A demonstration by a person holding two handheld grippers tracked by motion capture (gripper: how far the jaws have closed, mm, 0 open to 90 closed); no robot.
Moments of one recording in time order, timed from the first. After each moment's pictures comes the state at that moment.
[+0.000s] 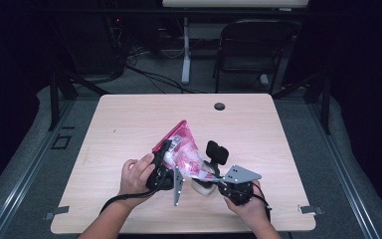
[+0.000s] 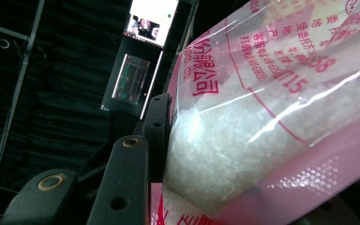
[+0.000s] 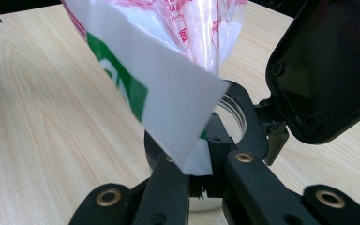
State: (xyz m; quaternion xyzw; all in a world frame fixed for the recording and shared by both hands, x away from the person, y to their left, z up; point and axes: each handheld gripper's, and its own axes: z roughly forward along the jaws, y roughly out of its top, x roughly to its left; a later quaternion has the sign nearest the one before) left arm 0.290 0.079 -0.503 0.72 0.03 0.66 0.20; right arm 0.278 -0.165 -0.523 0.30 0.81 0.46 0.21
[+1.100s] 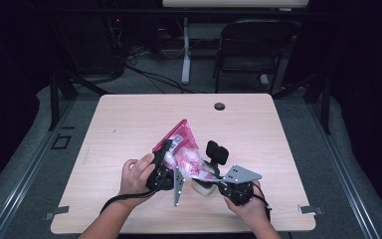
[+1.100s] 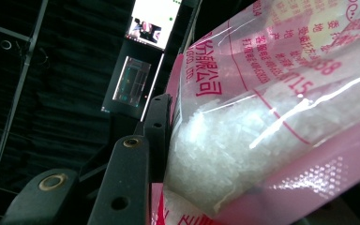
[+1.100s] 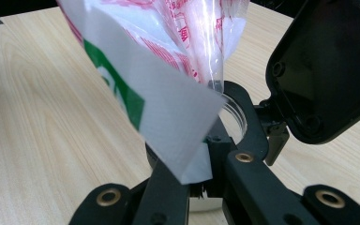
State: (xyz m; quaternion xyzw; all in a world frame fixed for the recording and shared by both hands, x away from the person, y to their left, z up) left arm 0.289 0.078 -0.500 0.72 0.02 0.66 0.21; right arm 0.278 -0.165 -0.522 0.30 0.81 0.46 0.21
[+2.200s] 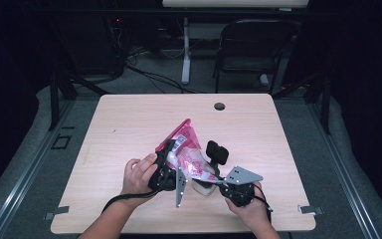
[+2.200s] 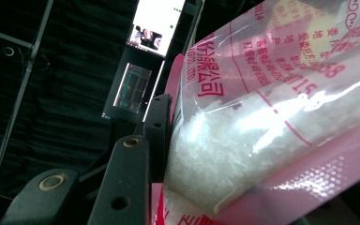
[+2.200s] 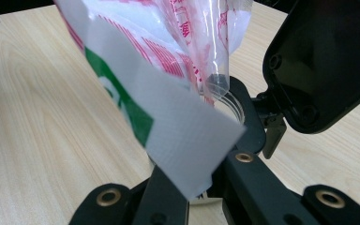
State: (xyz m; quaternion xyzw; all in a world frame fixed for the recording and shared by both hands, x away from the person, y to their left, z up) left arm 0.287 0.072 -0.497 0.72 0.02 0.66 0.21; right arm 0.275 -0.168 -0.524 0.30 0.81 0.46 0.21
